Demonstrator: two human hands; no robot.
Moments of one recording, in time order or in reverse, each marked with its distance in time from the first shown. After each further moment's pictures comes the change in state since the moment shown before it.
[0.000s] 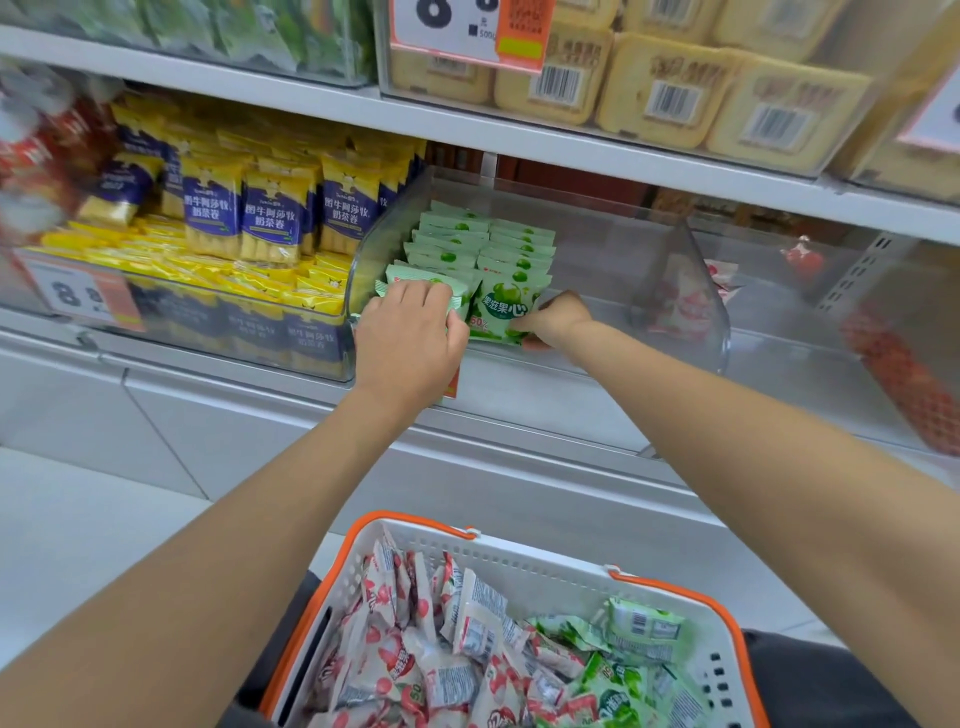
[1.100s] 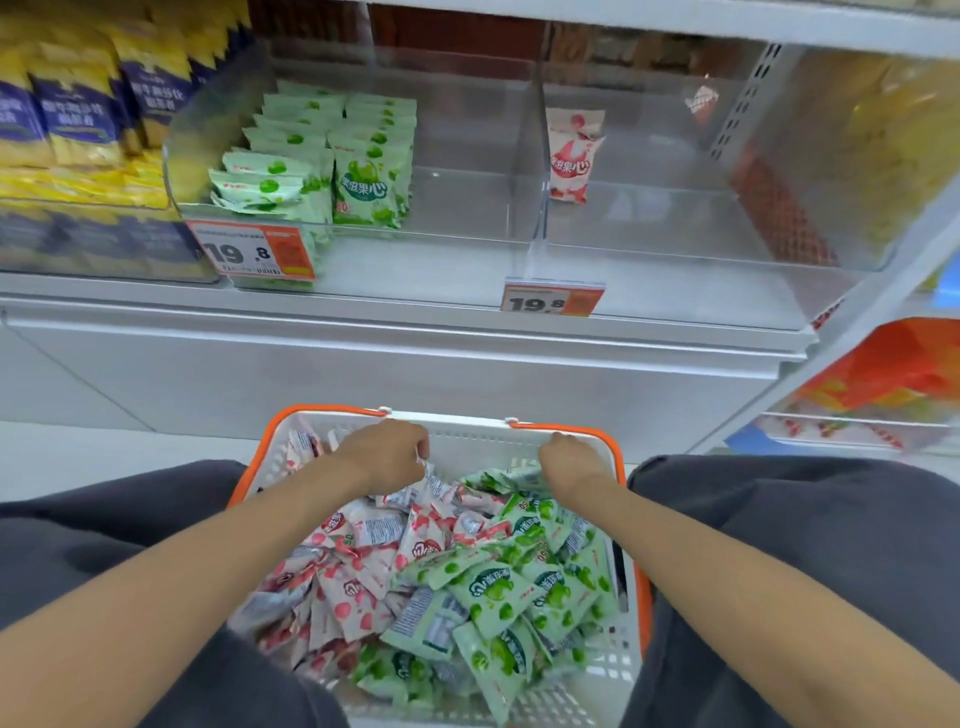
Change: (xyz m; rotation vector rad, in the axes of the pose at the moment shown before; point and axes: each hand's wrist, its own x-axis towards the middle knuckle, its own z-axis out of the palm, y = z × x) left_hand -0.175 0.097 0.022 -0.137 -1.191 0.087; right_hand -0.198 0.282 -0.020 -1.163 -0.364 -0.087
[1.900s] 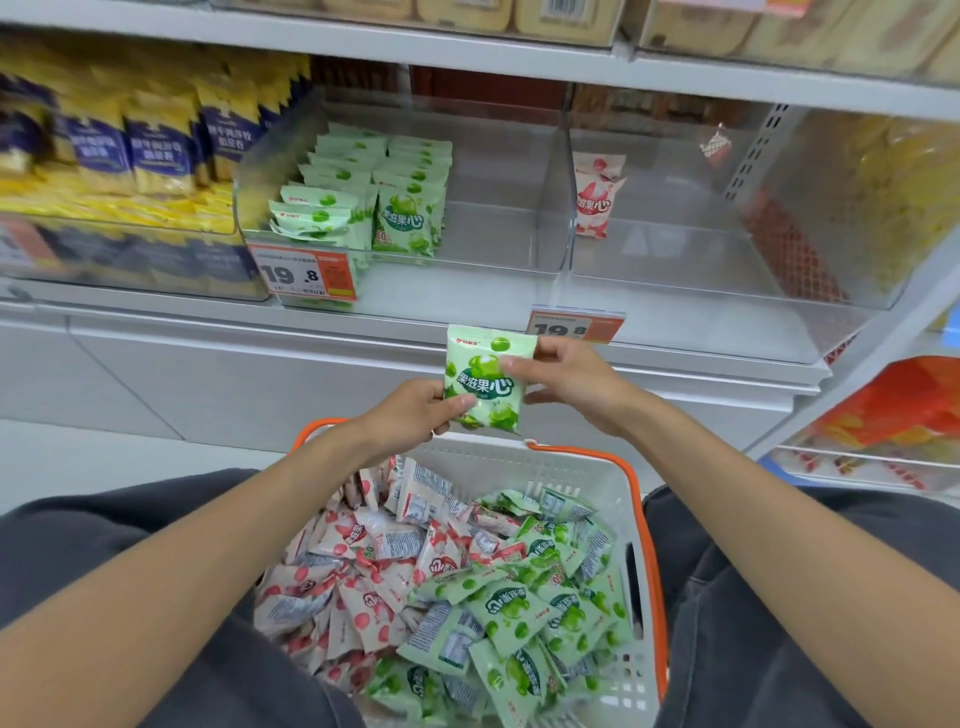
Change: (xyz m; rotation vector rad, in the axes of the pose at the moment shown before) left_hand -0.016 0.014 -0.049 -0.925 0.153 0.091; right_hand -0.040 -0.003 -0.154 1.455 0.117 -0.218
